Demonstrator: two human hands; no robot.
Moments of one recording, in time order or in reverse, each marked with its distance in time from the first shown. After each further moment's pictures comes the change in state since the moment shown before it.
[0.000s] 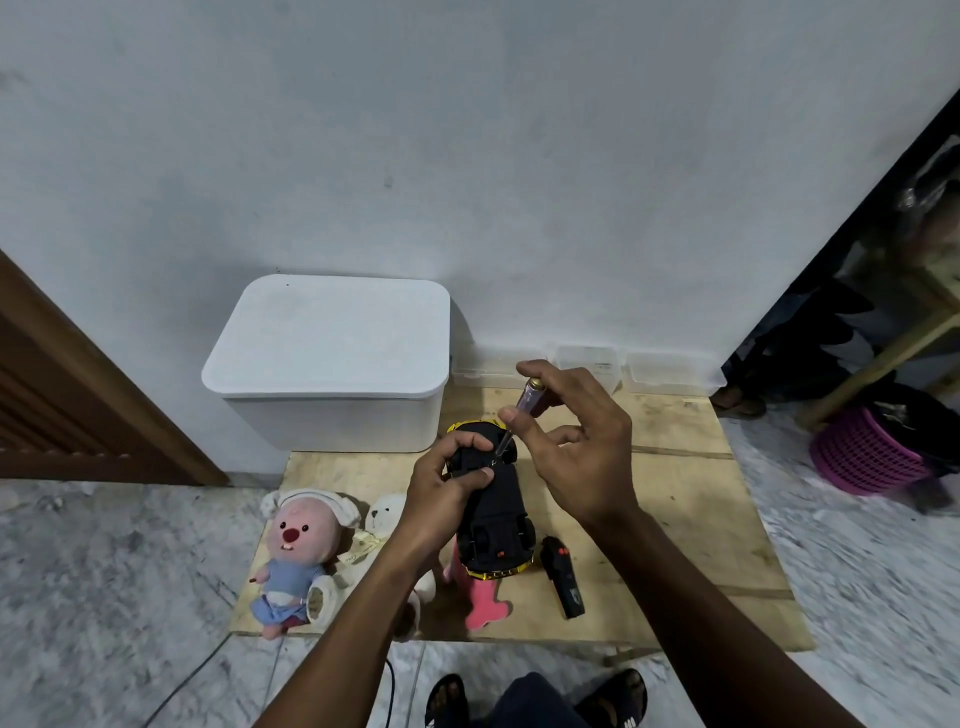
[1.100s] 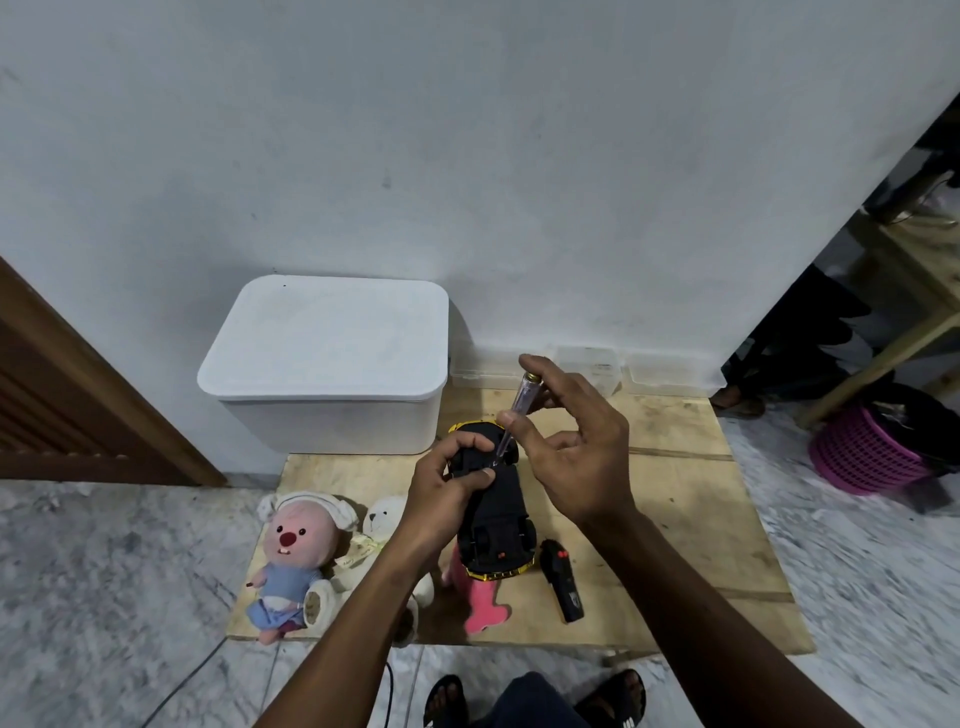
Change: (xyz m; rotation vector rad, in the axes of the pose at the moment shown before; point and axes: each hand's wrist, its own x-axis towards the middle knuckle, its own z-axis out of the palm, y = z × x) left_hand 0.004 0.001 0.002 -0.010 -0.016 -0.012; right_hand 0.002 0.004 0.002 -0.025 0.021 -0.016
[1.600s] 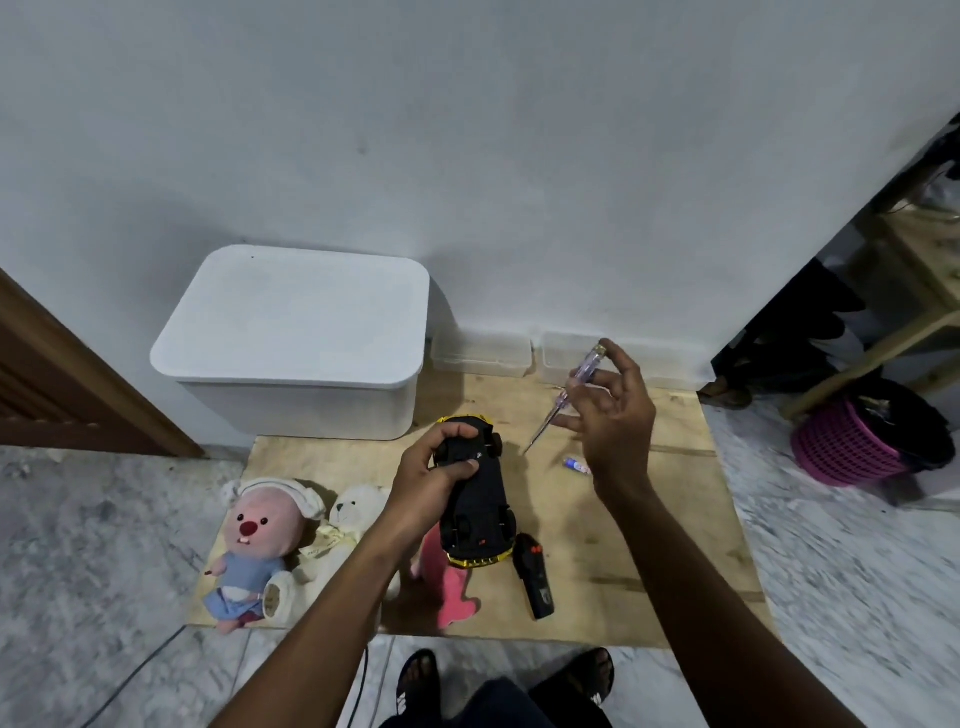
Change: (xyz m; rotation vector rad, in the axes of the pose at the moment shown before) left_hand 0.024 -0.013 0.015 -0.030 0.041 -0.107; right_hand 0.025 0.081 -0.031 0.246 0.158 0.505
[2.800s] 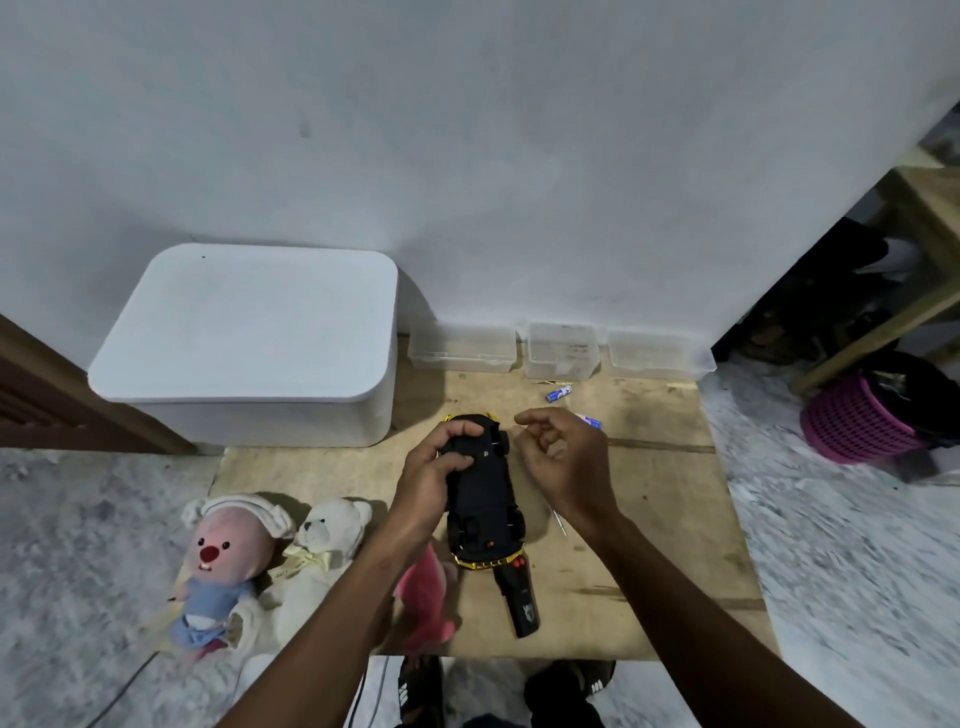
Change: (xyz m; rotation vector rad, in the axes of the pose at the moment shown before) left_hand 0.037 -0.012 0.040 -0.025 -0.025 -0.064; right_hand 0.013 0.067 -0.013 -0.460 -0.174 -0.203
